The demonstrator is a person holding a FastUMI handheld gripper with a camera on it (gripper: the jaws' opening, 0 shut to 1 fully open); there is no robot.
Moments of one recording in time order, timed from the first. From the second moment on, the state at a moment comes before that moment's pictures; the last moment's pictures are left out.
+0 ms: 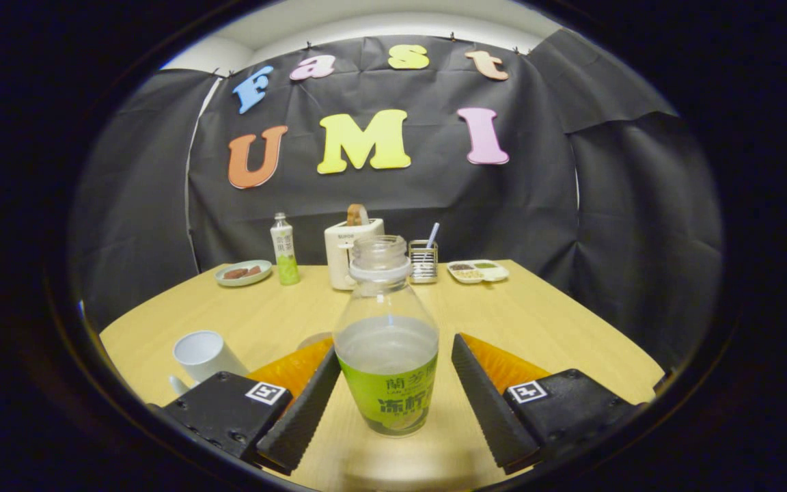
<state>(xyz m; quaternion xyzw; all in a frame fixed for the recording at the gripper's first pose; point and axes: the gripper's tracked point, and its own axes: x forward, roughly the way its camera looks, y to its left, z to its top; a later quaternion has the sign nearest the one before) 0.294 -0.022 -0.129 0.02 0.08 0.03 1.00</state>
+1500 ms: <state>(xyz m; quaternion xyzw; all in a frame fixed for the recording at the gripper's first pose) 0.197 -0.027 -0.060 -0.26 0.02 -0.05 0.96</state>
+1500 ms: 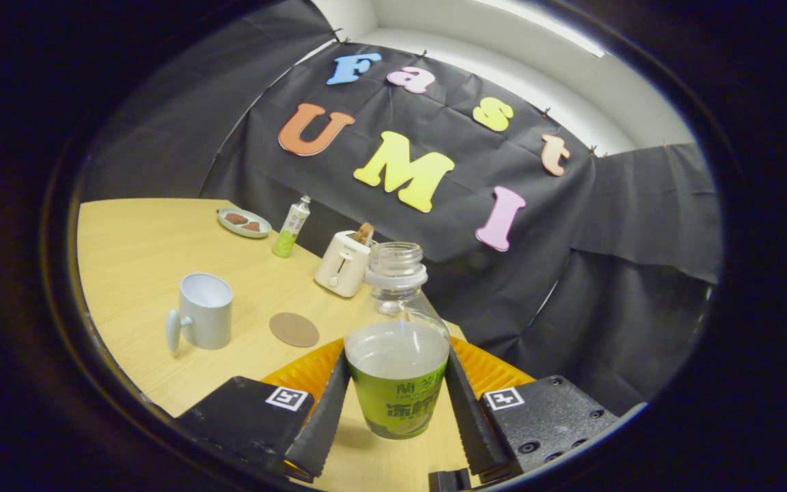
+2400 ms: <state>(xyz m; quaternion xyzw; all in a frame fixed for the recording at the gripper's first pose) 0.190 0.045 0.003 -0.59 -0.06 -0.15 0.79</state>
